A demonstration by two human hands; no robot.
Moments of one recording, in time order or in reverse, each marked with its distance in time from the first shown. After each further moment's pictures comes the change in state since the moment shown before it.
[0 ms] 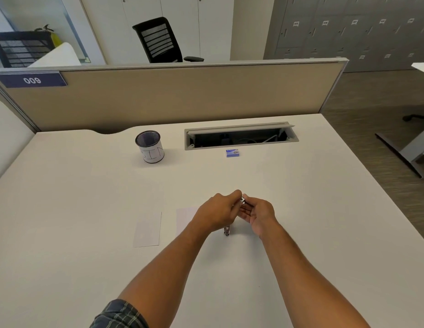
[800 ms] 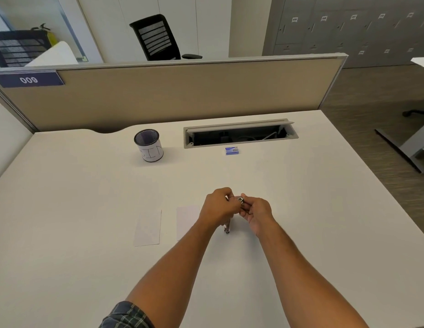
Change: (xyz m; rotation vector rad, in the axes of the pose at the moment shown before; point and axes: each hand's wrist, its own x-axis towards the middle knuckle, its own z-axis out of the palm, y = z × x) left_hand 0.005 0.010 0.004 -0.512 0.106 -0.411; right_hand 0.001 0.007 0.006 -0.063 0.054 -0.004
